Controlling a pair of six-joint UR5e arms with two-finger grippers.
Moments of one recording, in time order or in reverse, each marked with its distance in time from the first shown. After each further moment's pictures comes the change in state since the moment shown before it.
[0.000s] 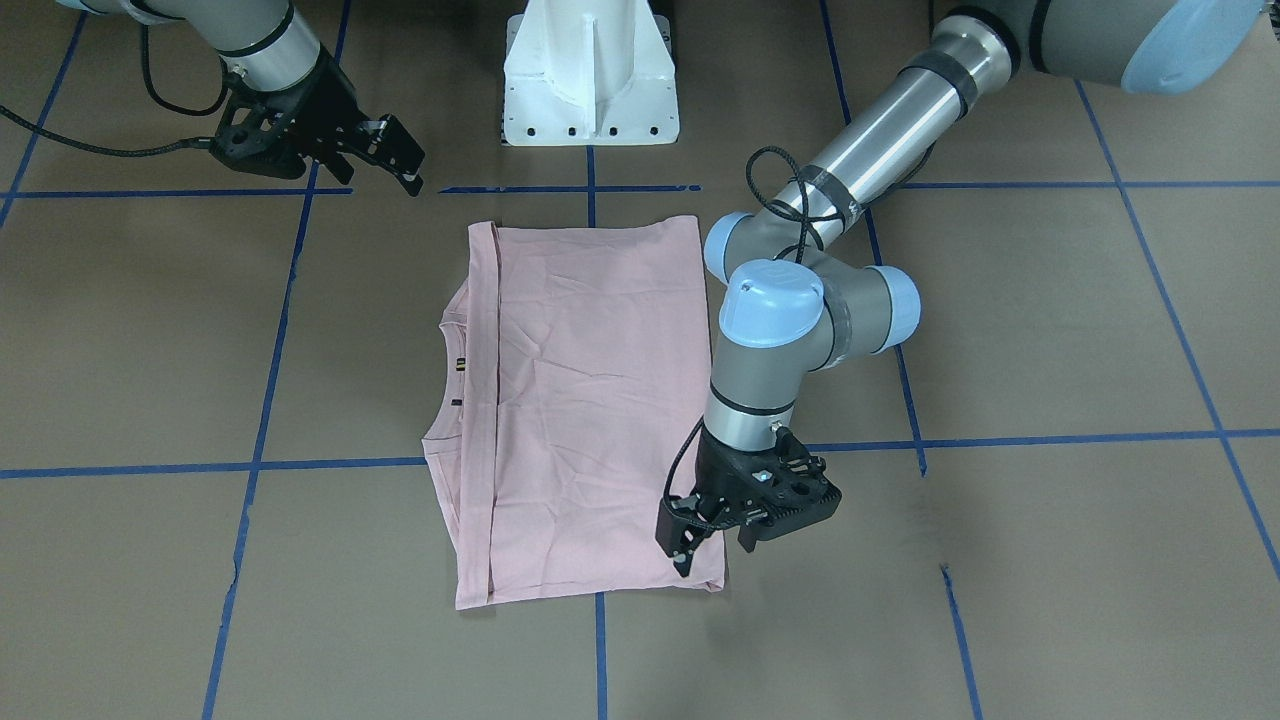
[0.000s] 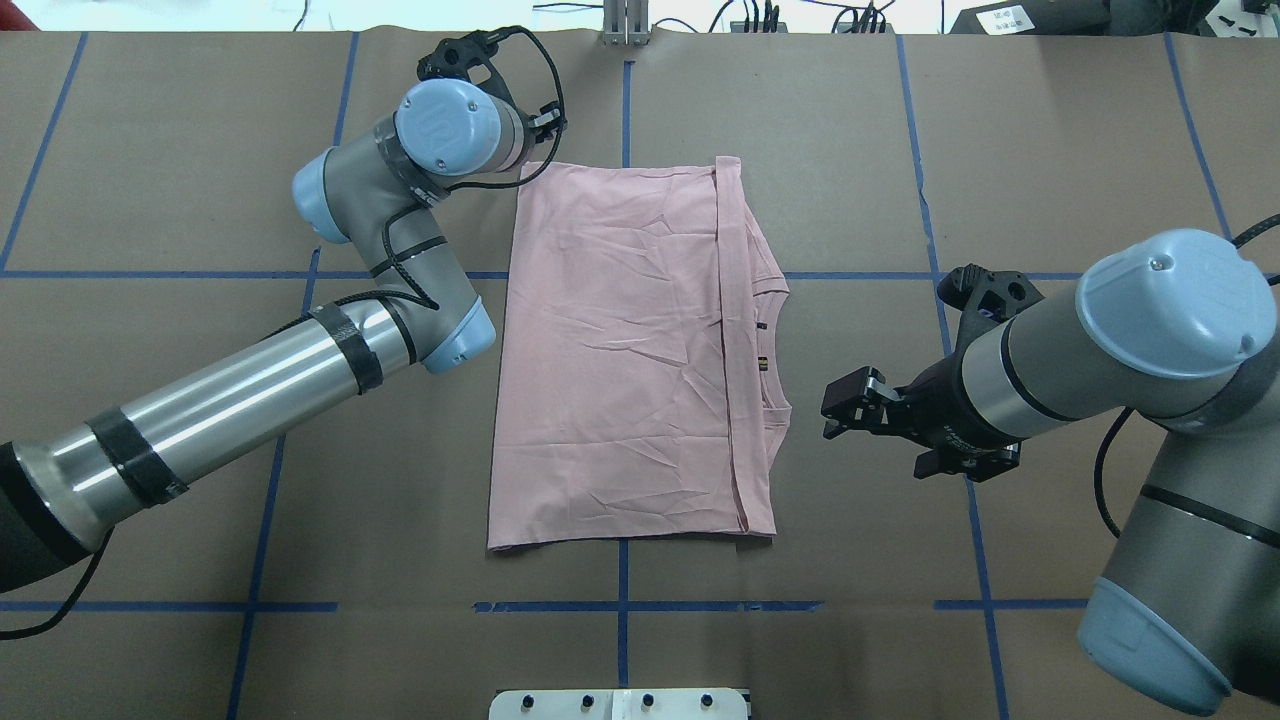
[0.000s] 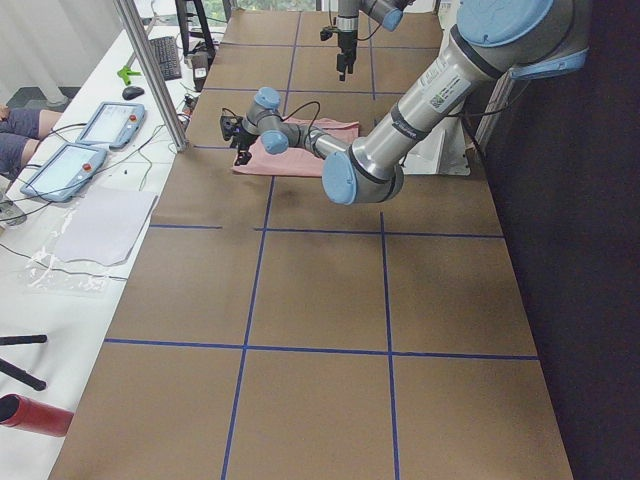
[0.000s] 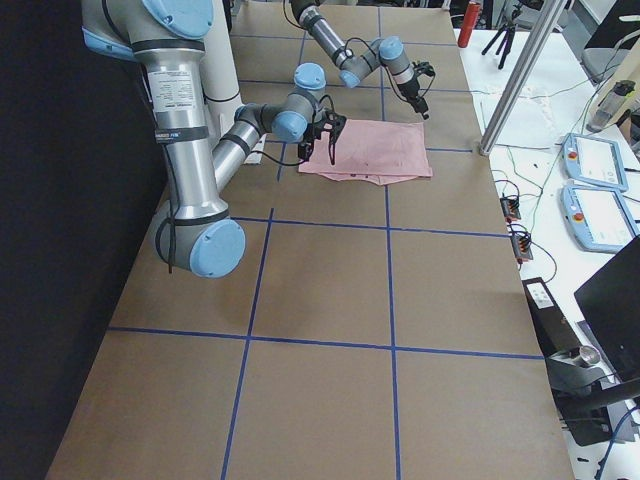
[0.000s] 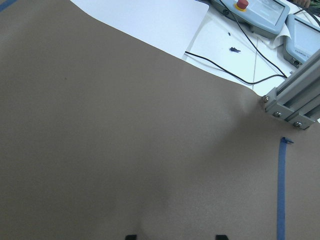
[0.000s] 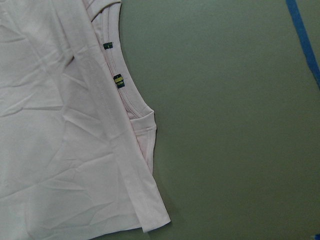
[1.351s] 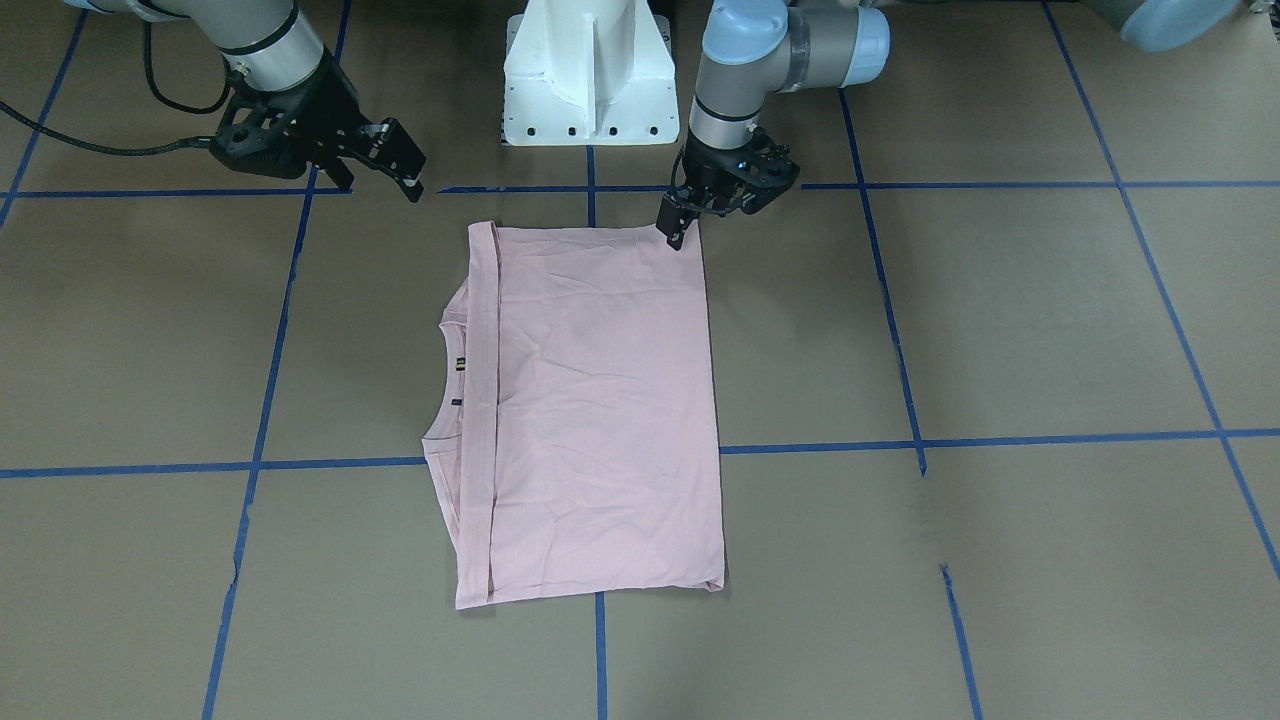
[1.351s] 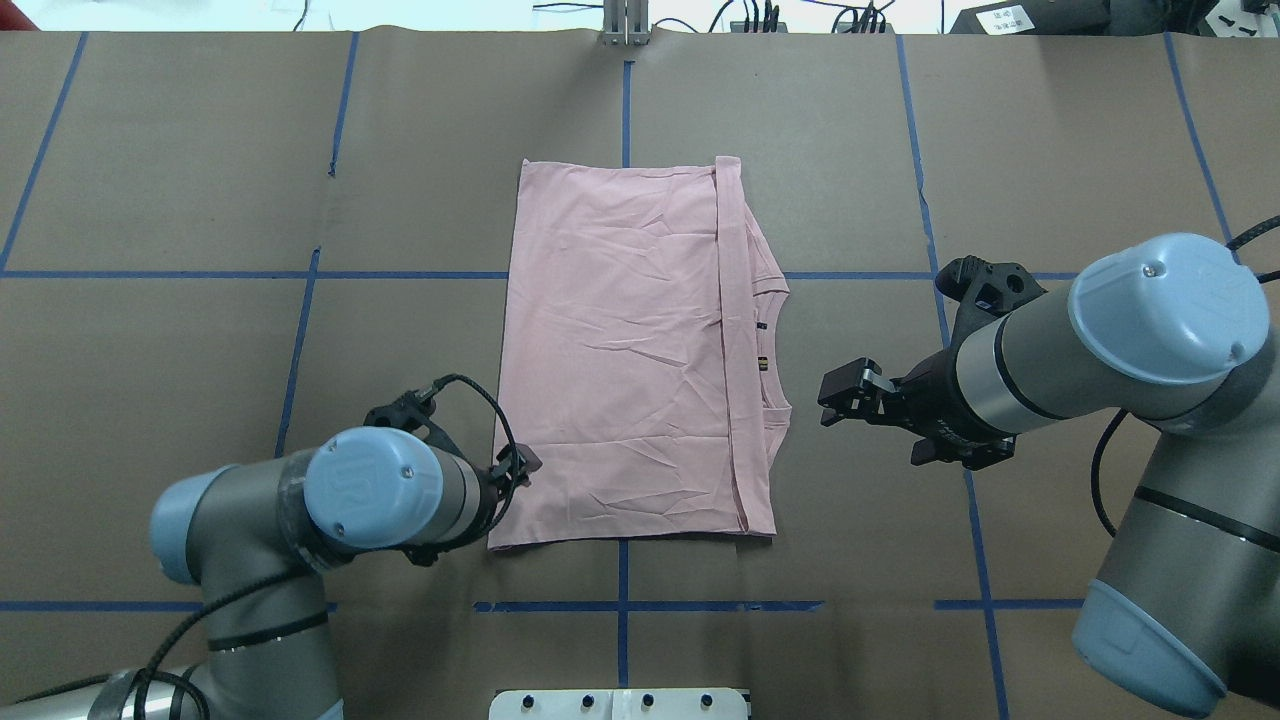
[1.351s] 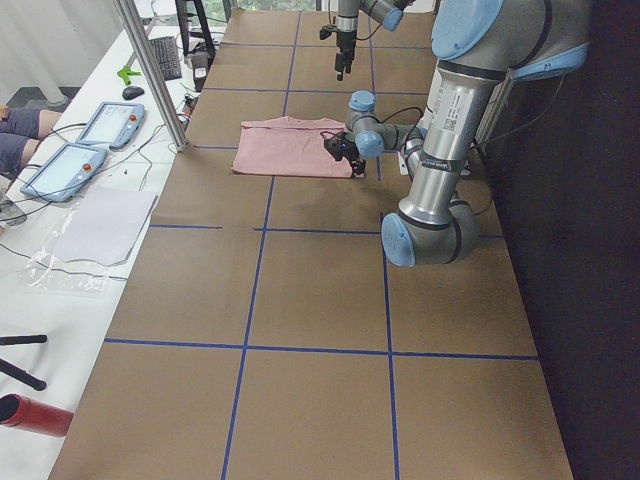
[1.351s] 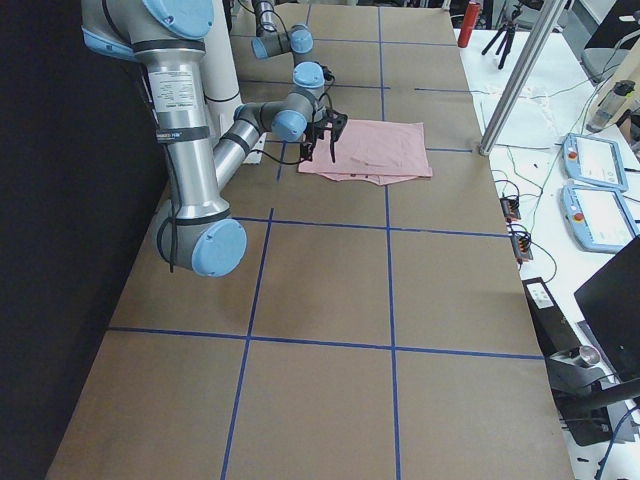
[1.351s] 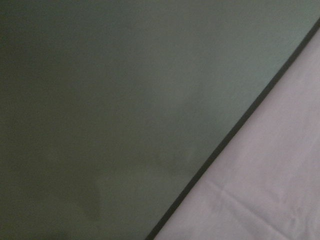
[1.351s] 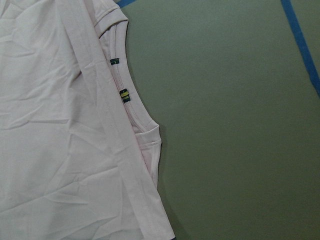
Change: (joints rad) left arm 0.461 0.469 -0.795 0.488 -0.006 -0.600; right arm -0.009 0.011 0.001 -0.001 -0.044 0.000
